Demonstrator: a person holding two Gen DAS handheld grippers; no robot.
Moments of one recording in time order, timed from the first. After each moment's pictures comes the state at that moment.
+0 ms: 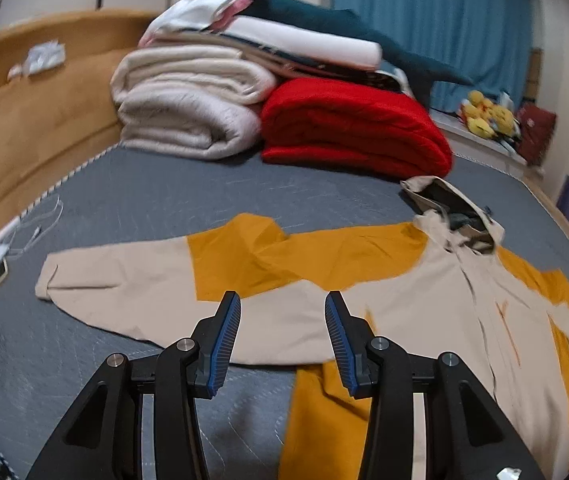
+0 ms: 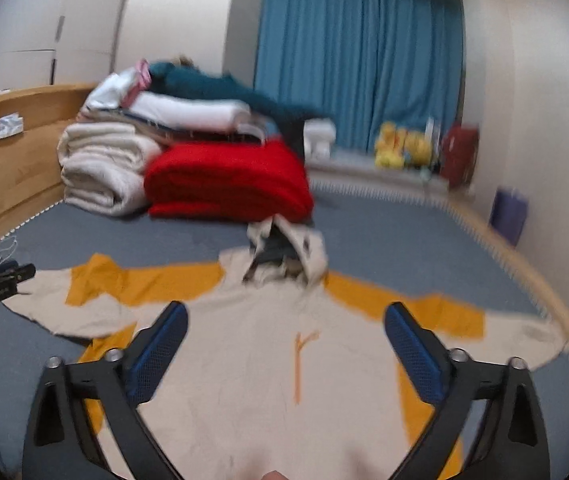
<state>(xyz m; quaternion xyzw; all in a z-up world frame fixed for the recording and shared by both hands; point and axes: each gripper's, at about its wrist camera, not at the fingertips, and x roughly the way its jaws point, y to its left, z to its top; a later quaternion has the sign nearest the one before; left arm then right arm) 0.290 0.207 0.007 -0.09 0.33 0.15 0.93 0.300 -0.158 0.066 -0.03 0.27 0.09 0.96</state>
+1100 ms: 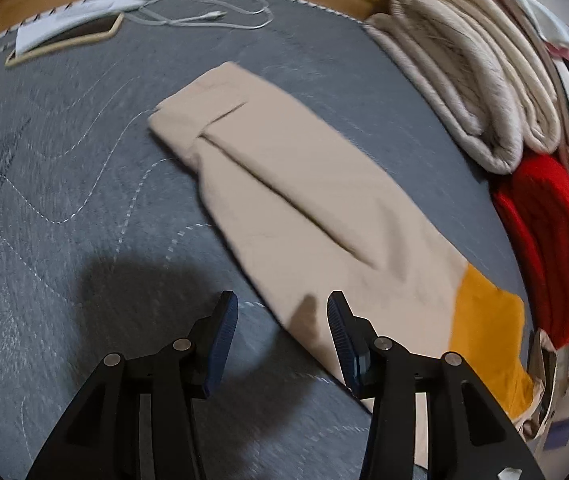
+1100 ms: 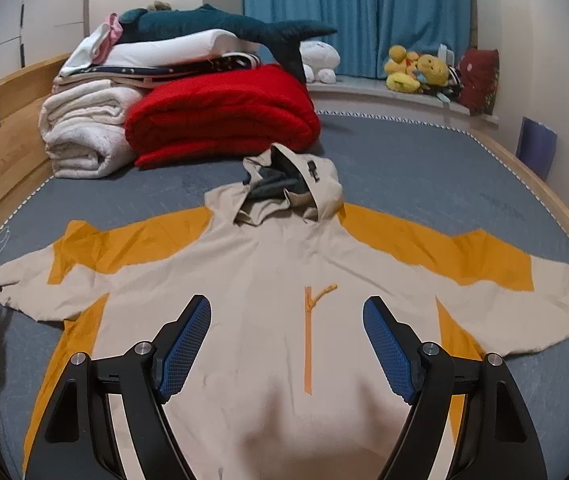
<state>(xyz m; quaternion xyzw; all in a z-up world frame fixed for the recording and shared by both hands) 0.246 0.509 -0.146 -0.43 0.37 0.33 0.75 0.380 -0.165 -0.012 0.00 0.35 0.09 0.93</state>
